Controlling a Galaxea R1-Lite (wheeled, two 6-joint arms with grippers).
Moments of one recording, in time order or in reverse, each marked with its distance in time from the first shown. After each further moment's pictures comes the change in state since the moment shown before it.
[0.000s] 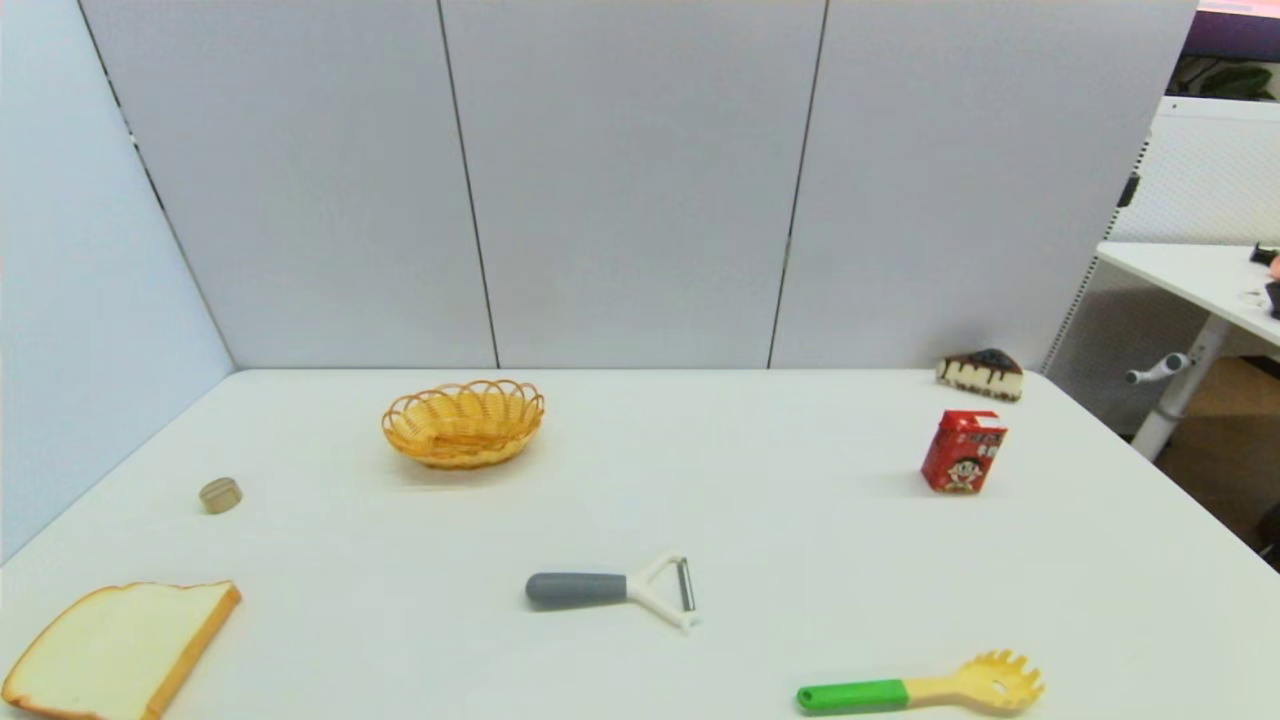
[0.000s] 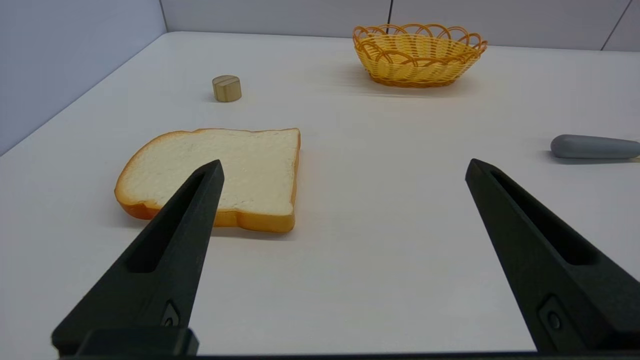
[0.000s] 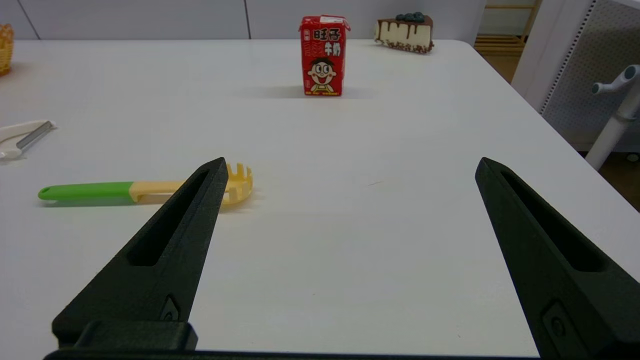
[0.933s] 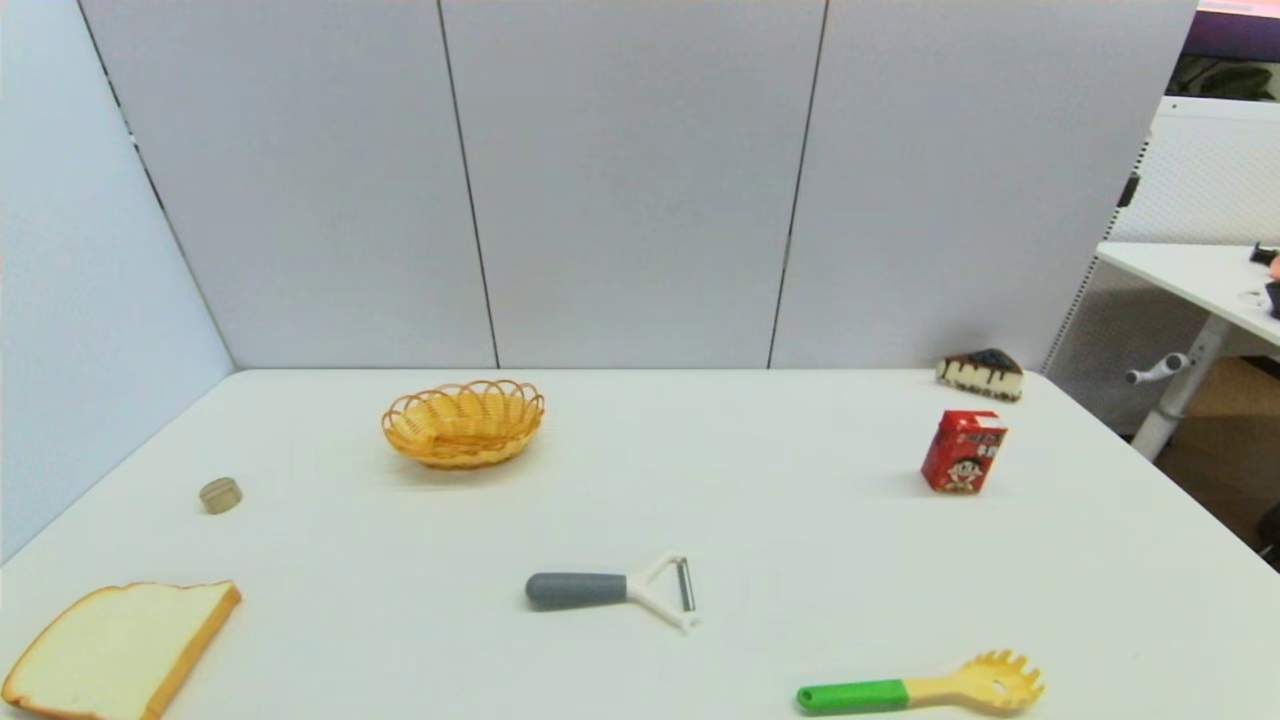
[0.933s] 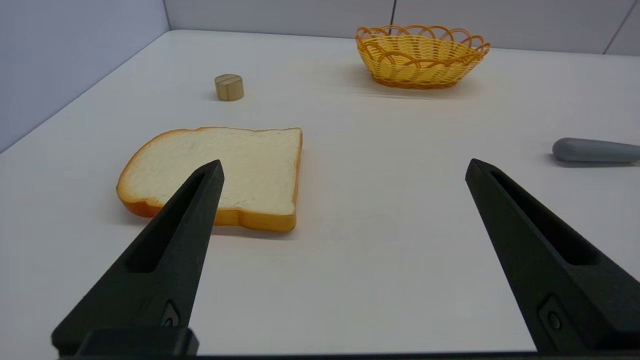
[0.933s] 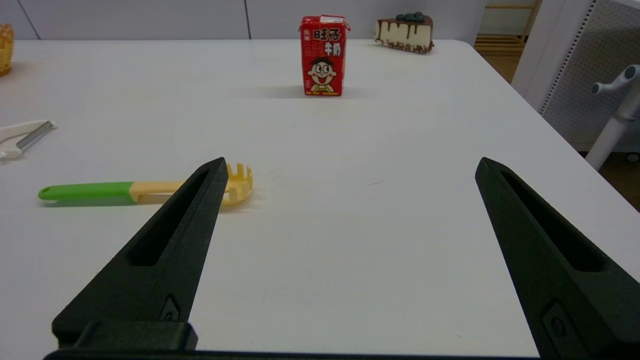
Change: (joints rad) left arm 0.000 0.000 0.000 0.001 0.014 -0.014; right arm 0.000 0.000 0.000 0.000 0.000 0.000
